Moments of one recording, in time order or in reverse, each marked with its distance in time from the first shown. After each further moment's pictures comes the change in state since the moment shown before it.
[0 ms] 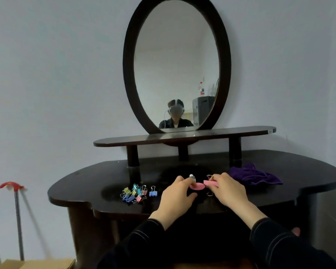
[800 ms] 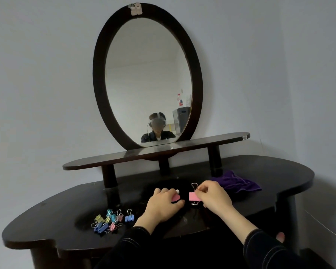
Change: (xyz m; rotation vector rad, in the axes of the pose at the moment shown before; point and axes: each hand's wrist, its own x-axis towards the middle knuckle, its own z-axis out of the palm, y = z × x) left_hand 0.072 -0.020 0.038 0.116 -0.225 -0.061; right_hand 0.023 0.026 -0.001 0.491 0.089 0.163
